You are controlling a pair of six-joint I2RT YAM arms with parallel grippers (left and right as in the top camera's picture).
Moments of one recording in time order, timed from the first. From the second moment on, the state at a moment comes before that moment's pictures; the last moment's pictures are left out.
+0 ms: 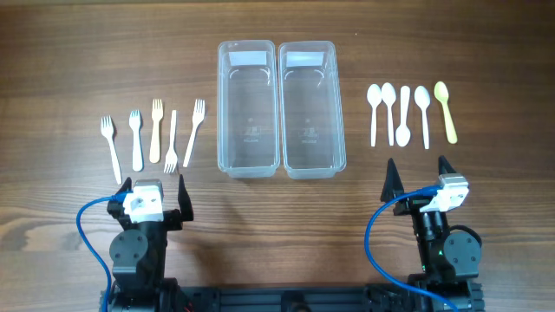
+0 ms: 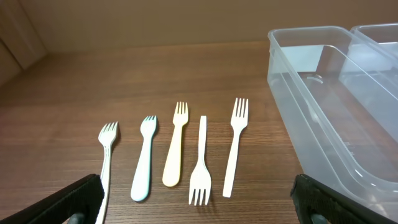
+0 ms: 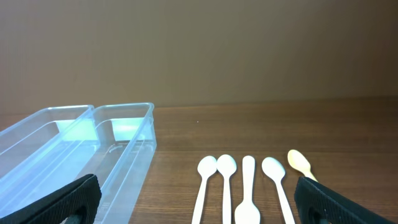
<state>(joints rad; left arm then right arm) -0.02 0.01 0.12 -0.38 -0.11 0.04 0.06 0.02 0.01 0.00 -0.02 0.08</state>
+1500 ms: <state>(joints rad) -0.02 0.01 0.12 -0.38 -0.11 0.04 0.06 1.99 1.56 -0.83 -0.07 -0.05</state>
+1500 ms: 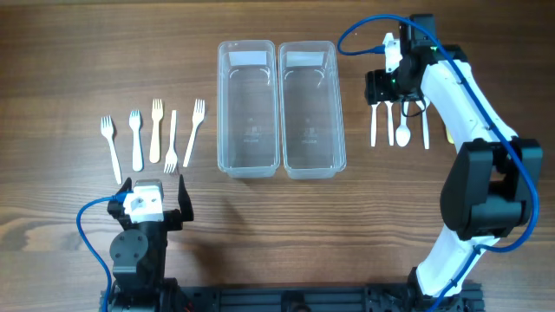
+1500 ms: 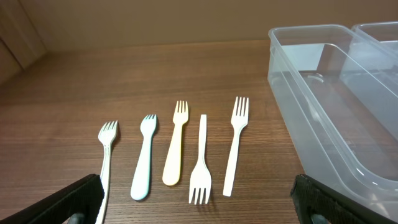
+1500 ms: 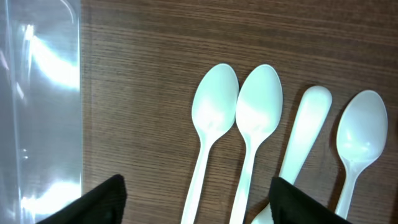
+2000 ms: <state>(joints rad) -0.02 0.01 0.12 -0.38 -0.11 0.04 0.06 1.99 1.49 -0.80 -0.08 0.04</state>
